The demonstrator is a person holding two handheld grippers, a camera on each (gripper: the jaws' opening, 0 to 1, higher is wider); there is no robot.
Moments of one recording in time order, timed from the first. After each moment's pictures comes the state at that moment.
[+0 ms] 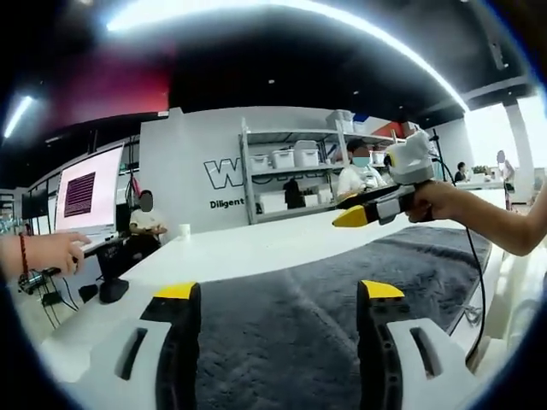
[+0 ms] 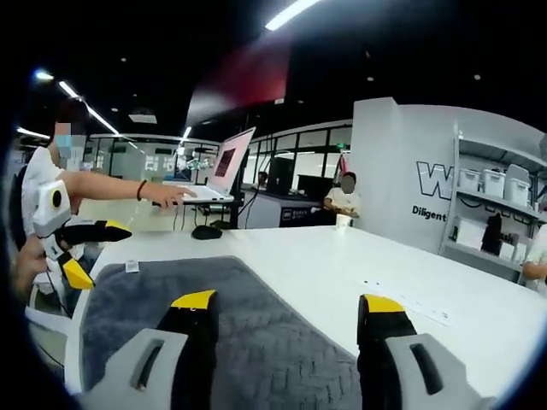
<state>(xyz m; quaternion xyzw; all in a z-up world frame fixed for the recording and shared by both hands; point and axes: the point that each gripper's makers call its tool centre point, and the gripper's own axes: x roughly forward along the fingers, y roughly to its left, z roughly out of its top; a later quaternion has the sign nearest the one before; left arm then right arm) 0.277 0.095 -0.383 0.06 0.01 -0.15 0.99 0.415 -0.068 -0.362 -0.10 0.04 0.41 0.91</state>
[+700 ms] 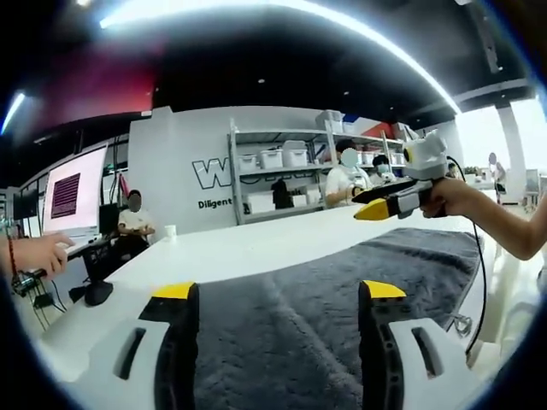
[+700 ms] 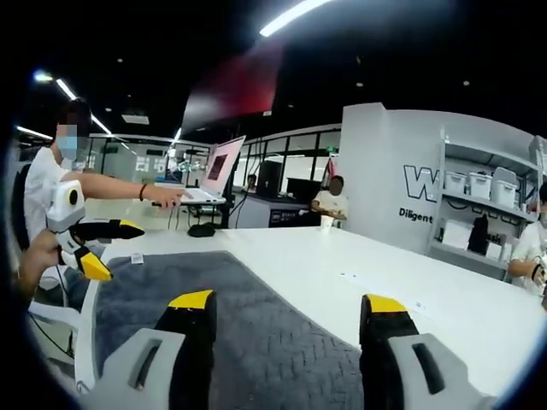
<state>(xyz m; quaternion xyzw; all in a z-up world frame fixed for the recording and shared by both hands) 0.278 0.069 -0.380 0.06 0.01 -0.17 0.98 0.380 -0.128 -0.354 -0.10 0.03 0.39 0.92</state>
